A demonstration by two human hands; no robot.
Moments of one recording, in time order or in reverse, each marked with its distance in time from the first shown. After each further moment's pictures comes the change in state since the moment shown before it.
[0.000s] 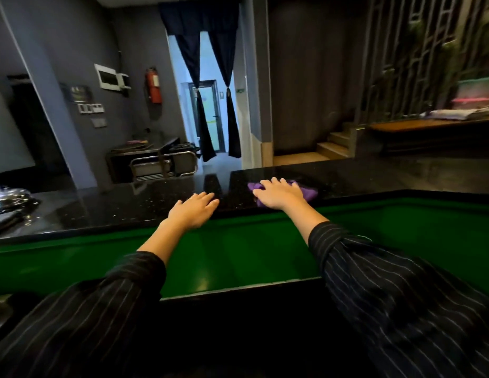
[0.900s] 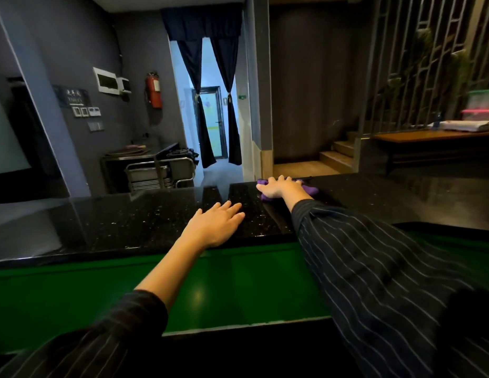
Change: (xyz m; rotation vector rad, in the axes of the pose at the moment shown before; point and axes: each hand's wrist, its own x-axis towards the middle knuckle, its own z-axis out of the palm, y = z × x) left_hand 0.064 0.112 0.021 -0.018 -0.006 0.125; right_hand 0.130 0.075 -0.026 -0.072 -0.113 0.118
